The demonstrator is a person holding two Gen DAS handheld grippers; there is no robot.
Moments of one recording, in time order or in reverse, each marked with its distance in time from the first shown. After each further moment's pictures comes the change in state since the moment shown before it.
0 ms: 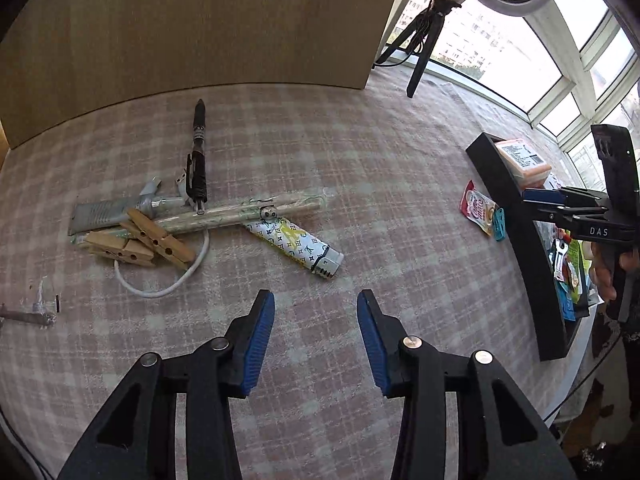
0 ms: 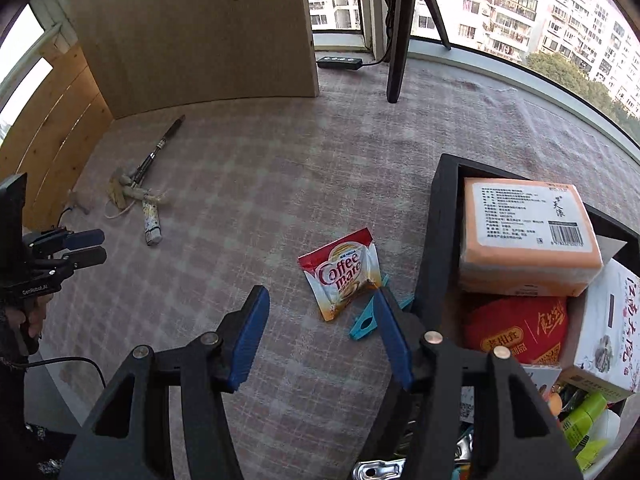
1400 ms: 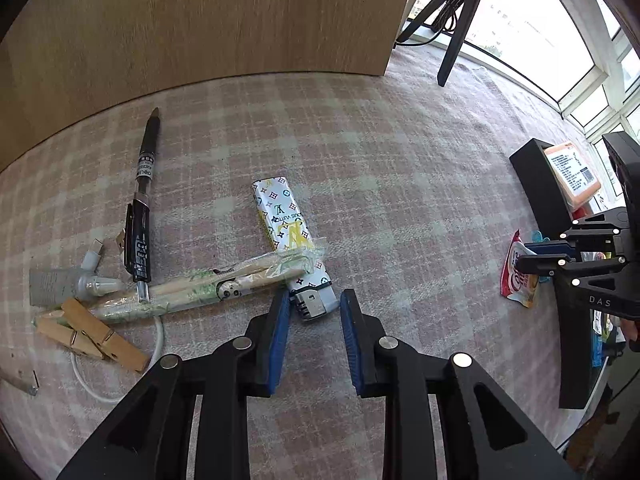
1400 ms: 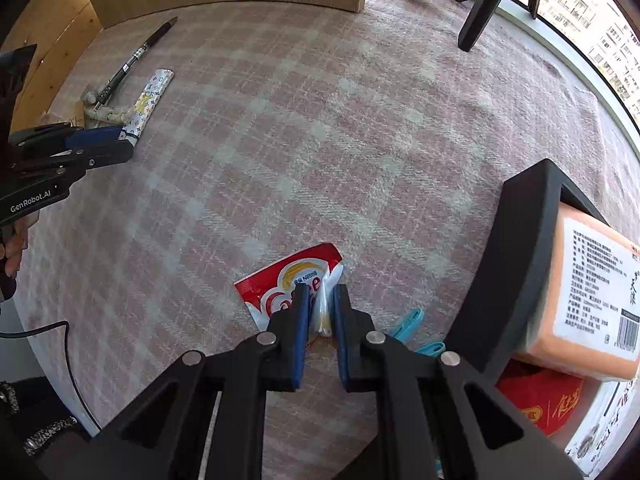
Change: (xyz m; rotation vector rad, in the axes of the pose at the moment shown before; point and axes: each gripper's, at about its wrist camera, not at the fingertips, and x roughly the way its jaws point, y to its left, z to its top) left arm 0.056 -0.029 0.040 0.038 0.071 0.068; right arm 0.059 -0.009 0.037 -0.142 0.261 -0.009
